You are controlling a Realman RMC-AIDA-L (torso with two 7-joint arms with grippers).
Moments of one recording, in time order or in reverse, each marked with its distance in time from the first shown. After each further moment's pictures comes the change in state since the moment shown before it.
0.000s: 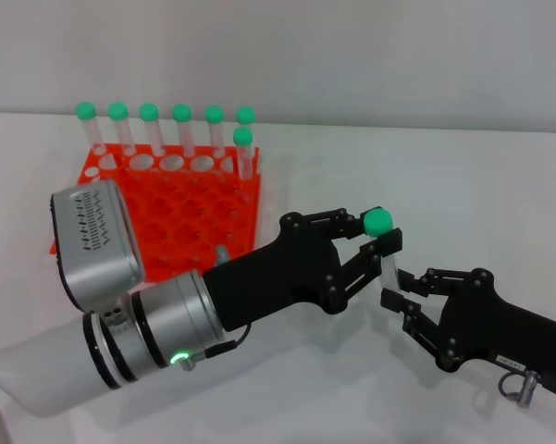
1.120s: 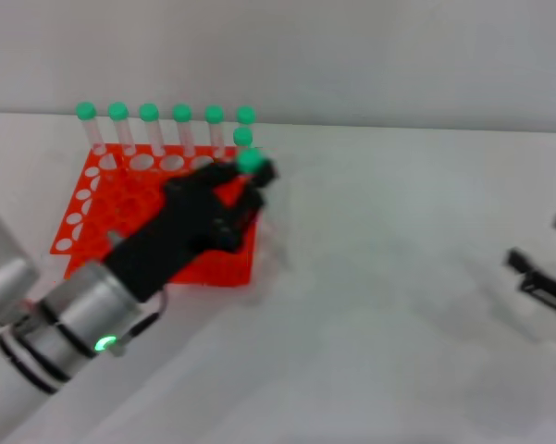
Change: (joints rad) left arm 0.140 0.002 -0.108 -0.008 -0.201 0.008 0.142; right arm -0.115 -0.021 0.351 0.047 -0.004 -0.025 -0.052
